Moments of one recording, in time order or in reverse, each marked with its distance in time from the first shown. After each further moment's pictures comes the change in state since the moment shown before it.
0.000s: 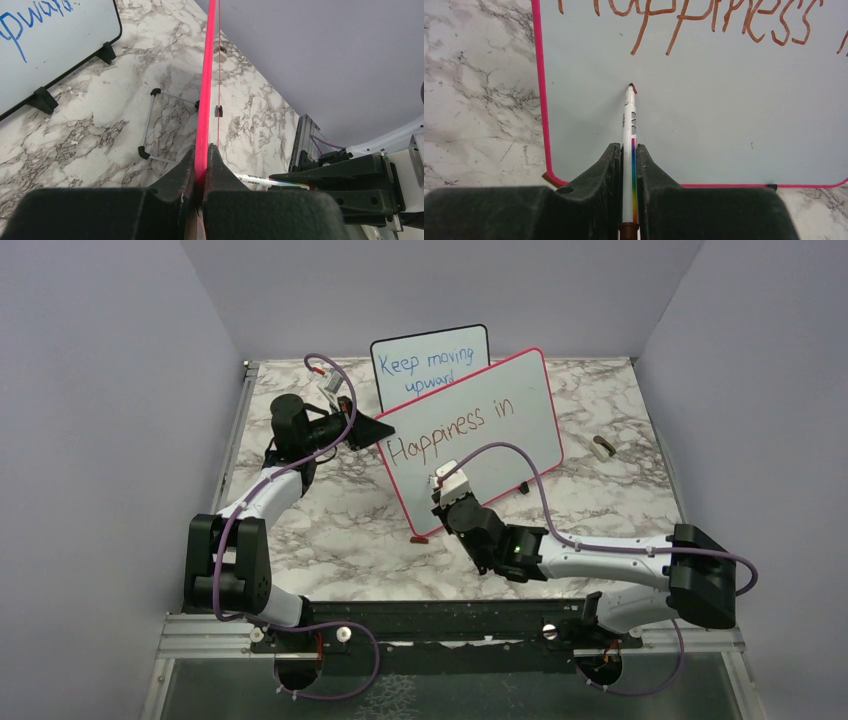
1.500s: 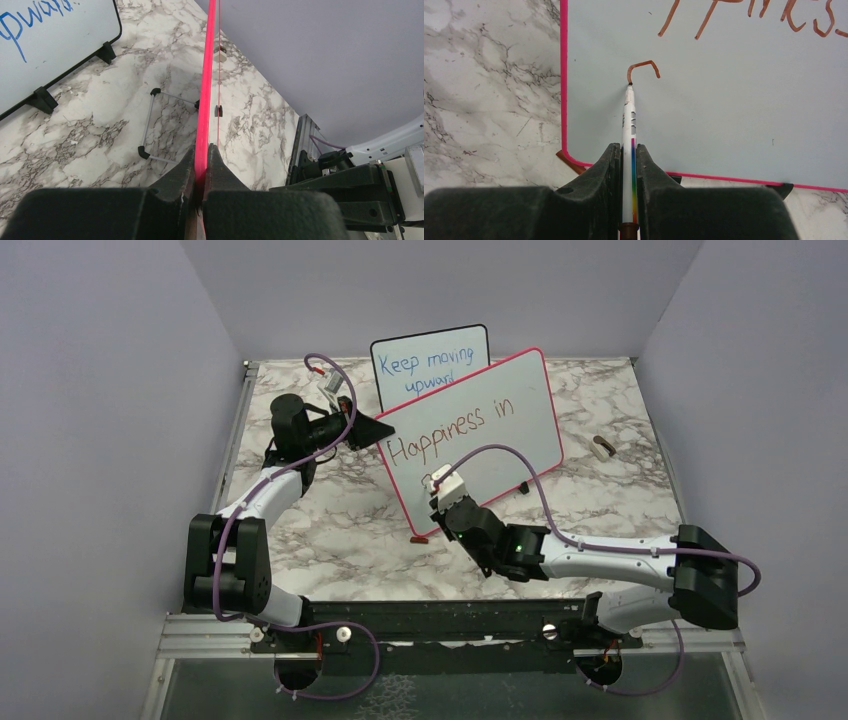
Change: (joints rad) left arm 0.000 0.000 0.001 -0.003 0.000 0.001; right arm 0.005 -0.009 0.021 -0.102 -0.092 0.028
